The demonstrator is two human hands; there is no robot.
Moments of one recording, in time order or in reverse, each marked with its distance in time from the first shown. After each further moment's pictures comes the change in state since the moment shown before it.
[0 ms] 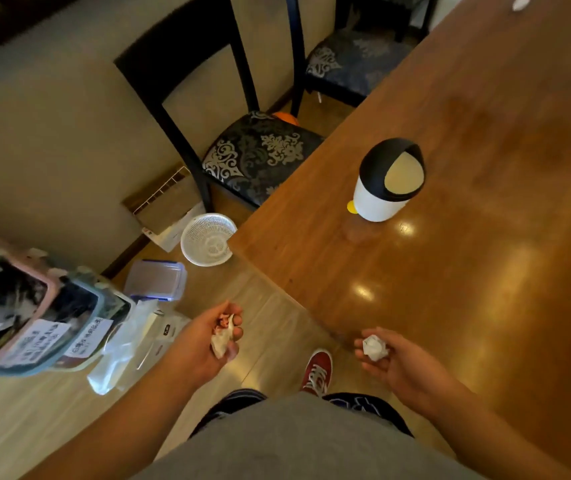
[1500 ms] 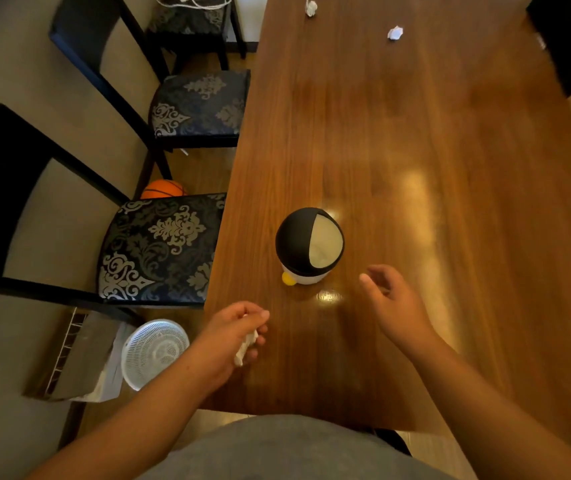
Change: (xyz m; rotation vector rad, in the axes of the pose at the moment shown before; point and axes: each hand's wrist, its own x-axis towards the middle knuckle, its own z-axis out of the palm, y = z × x) left_hand 0.093 0.144 0.197 1.003 -0.384 0.033; right_hand 0.061 -0.127 0.019 -0.465 0.680 -0.692
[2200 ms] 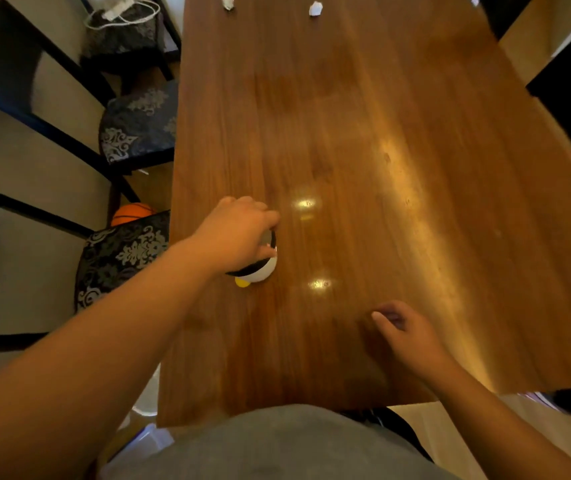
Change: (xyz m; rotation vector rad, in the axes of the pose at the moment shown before) left_hand 0.075 0.133 0.117 1.982 -0.013 1.014; right_hand -0.056 0.110 -0.057 0.041 -0.012 0.228
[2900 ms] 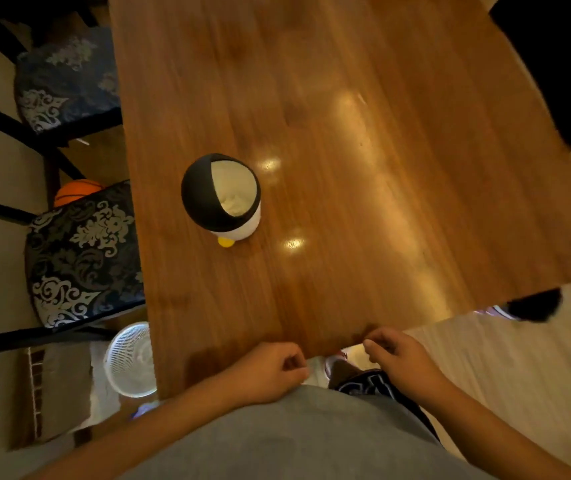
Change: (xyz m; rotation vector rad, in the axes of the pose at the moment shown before) left_hand -0.158 0.129 0.151 -1.088 -0.645 -0.095; right_hand -0.109 0.030 0.055 -0.027 -0.091 0.228
